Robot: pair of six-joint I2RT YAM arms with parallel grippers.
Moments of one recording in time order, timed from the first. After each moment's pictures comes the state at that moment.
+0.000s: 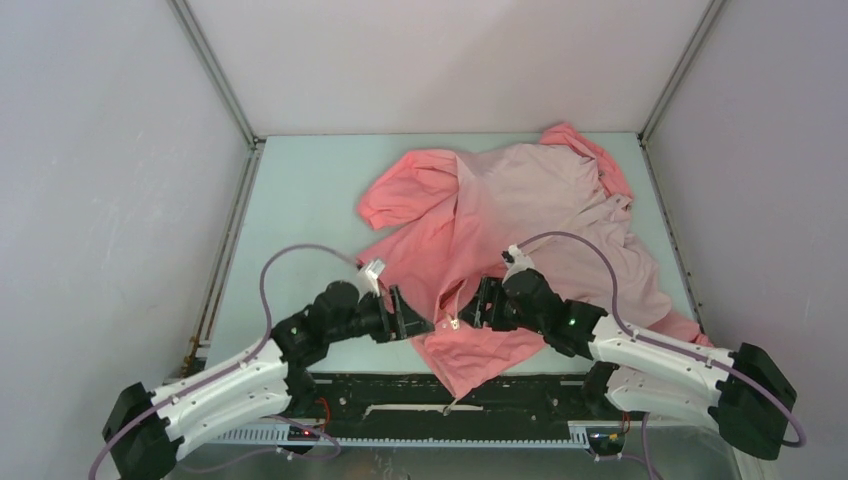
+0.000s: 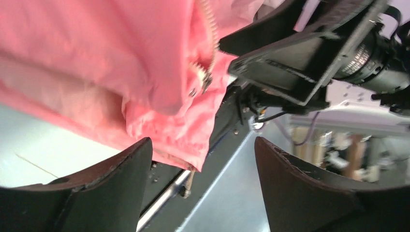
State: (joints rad) left arm -0.83 0.76 0.42 -0.16 0.29 -0.88; right arm 0.95 1.00 0.48 -0.13 0.06 0.98
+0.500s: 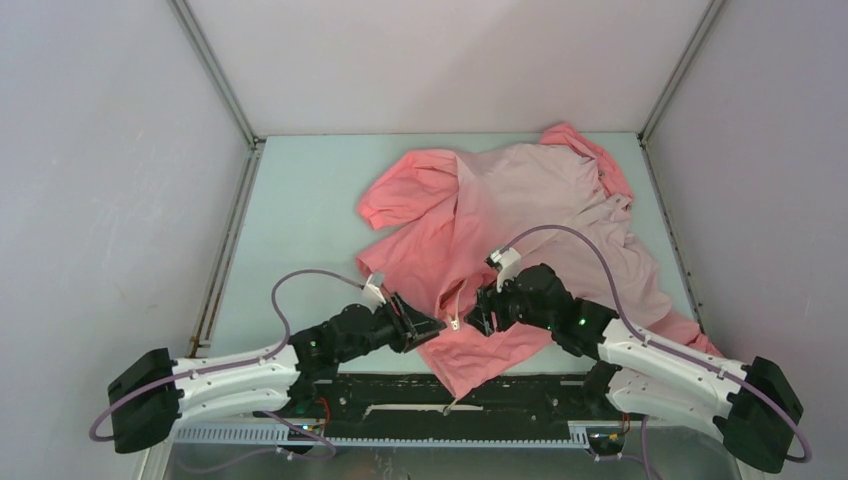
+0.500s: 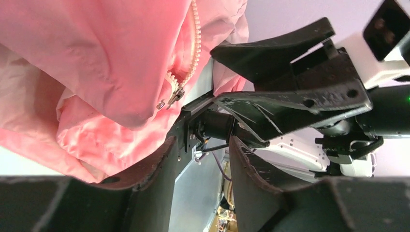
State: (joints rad) left arm -1.07 0.82 0.21 0.29 -0.05 -1.47; right arm 0.89 0.93 0.48 -0.12 -0.12 0.42
